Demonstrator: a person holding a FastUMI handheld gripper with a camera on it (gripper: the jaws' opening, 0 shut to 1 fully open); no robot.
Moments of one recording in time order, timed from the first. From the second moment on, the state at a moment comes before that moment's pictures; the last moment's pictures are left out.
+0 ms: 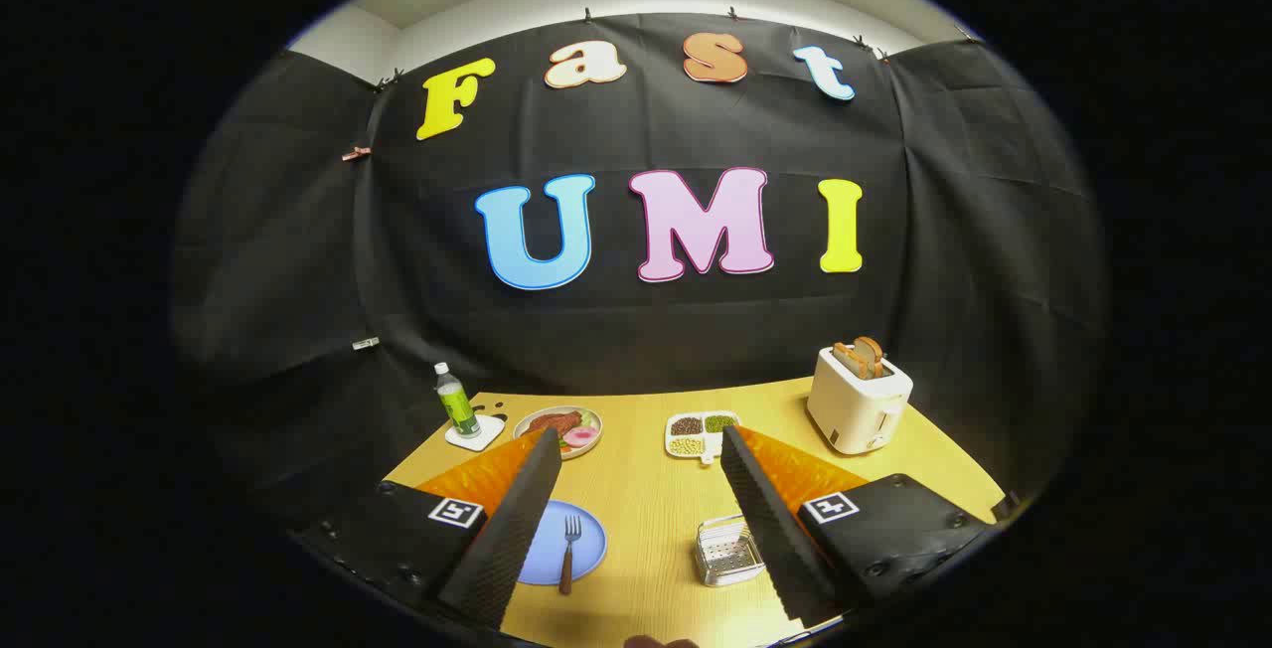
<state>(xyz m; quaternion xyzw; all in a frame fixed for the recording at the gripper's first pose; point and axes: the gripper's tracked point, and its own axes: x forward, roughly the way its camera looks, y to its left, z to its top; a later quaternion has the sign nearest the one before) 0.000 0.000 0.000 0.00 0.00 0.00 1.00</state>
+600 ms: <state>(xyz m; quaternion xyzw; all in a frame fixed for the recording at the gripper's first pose) -0.004 -0.006 -0.006 -0.01 0.01 -0.01 1.00</state>
